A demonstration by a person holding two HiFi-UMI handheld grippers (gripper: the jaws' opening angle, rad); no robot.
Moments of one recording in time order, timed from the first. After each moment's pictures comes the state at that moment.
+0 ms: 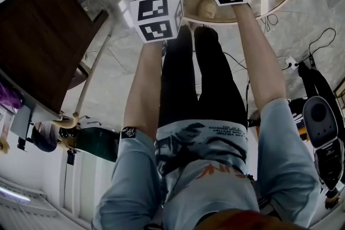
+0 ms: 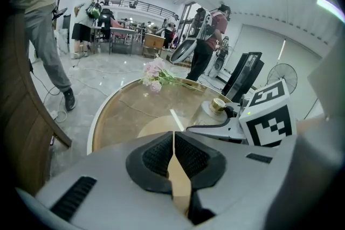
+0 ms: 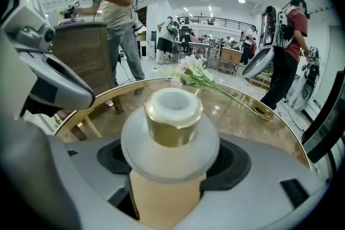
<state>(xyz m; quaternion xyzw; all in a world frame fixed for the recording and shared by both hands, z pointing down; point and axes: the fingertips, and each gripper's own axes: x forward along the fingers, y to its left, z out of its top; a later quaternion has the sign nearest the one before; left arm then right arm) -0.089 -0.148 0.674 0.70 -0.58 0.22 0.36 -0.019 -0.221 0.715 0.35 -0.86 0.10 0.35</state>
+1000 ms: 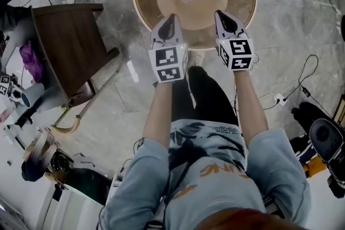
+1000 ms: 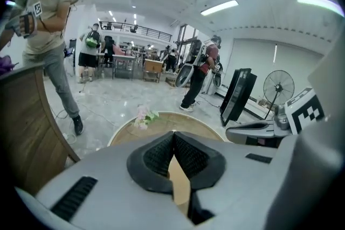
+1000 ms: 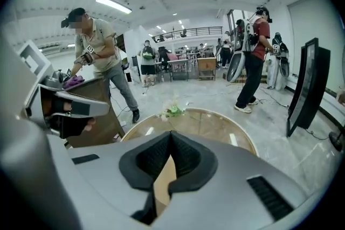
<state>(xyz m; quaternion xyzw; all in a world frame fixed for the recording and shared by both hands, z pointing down) -0.023 -0.088 0.467 0.72 -0.63 0.16 0.26 0.112 -0.121 0.491 0.43 -0.86 0.17 0.23</state>
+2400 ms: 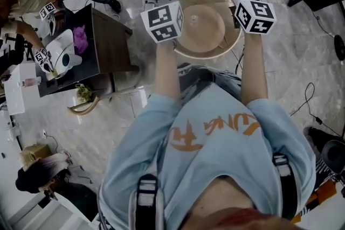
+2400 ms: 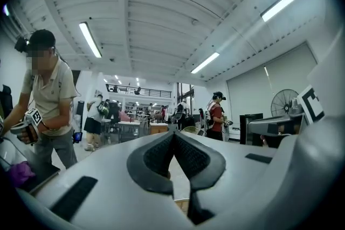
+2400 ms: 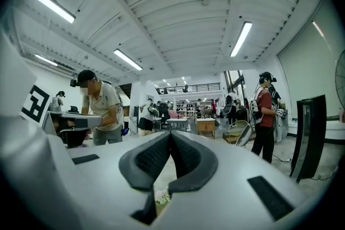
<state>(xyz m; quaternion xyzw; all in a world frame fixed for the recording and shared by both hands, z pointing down) -0.033 -0.091 0.048 0.71 -0.70 0.00 -0.01 0.163 -0.144 0.055 0.47 -0.88 0.01 -0.01</state>
